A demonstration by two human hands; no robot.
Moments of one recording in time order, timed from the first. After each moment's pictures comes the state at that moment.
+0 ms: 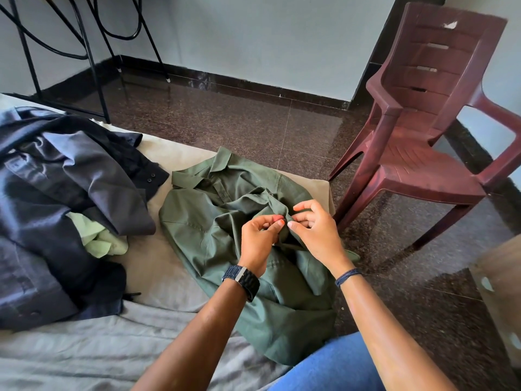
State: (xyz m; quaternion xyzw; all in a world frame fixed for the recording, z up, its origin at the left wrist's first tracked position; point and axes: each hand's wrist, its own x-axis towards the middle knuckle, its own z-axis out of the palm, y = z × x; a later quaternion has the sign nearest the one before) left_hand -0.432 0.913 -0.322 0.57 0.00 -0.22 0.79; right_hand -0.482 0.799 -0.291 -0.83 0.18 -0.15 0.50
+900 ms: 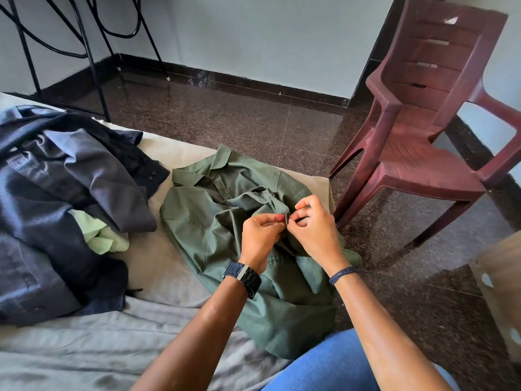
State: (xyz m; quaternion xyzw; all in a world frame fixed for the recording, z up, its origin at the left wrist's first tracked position) left_hand -0.438 0.916 -0.310 0.60 0.00 -0.23 0.76; right_hand -0.487 0.810 -0.287 -0.86 0.18 -0.19 0.43
